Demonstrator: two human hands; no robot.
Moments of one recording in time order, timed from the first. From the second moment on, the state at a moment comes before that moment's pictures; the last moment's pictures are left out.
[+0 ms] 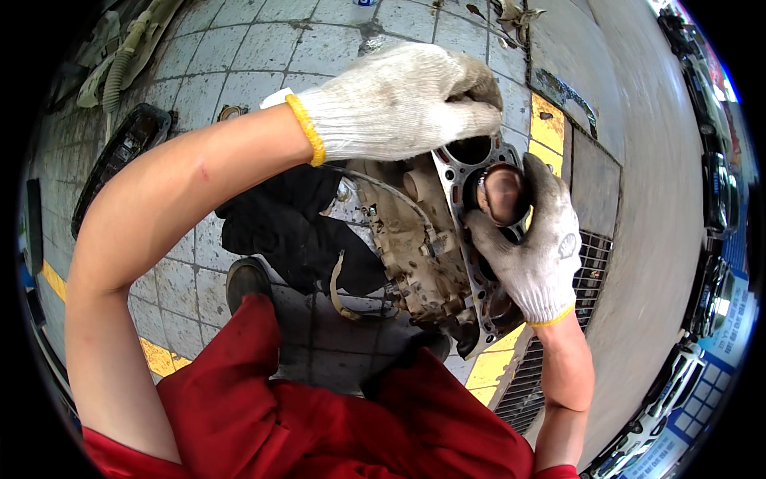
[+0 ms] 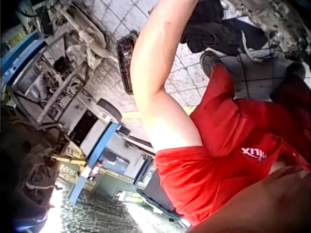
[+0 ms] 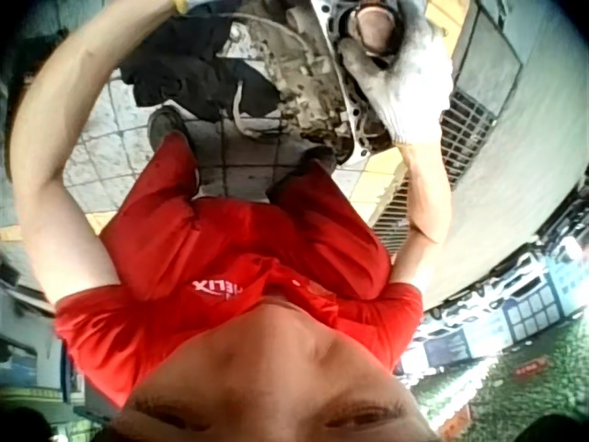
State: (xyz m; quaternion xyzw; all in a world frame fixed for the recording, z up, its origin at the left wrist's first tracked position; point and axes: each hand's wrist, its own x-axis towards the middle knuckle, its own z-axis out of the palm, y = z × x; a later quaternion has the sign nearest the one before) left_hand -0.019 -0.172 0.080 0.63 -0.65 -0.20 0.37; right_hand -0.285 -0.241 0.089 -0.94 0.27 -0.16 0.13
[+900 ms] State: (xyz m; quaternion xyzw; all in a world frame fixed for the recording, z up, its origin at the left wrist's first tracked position) left_hand -0.002 -0.198 0.051 0.52 -0.66 -0.19 0.51; right_hand -0.280 -0.229 0.098 -0.91 0.37 -0.11 0.17
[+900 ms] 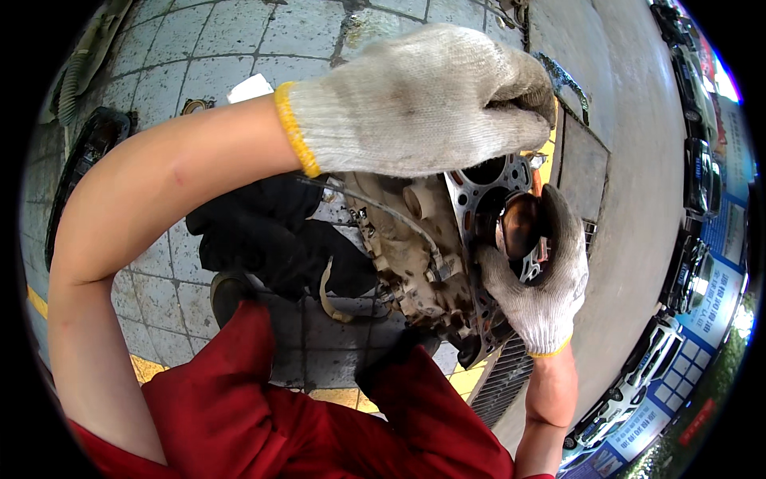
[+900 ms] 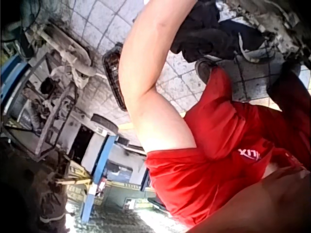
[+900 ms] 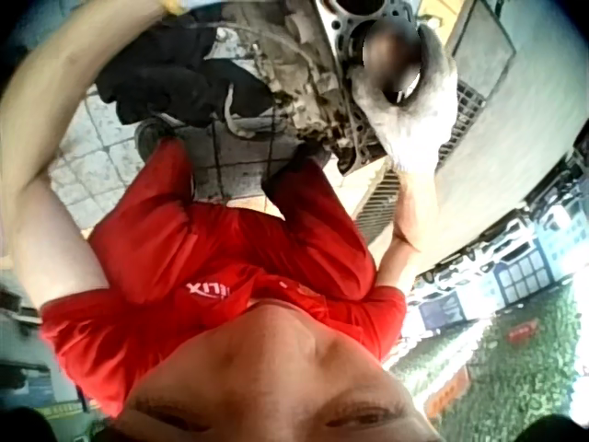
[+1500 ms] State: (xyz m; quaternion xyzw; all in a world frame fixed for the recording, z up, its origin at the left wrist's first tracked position) left_hand 0.066 -0.186 0.057 0.43 -0.59 -0.37 0.58; right_hand -0.253 -0.219 0.130 -0.91 0.41 0.04 0.09
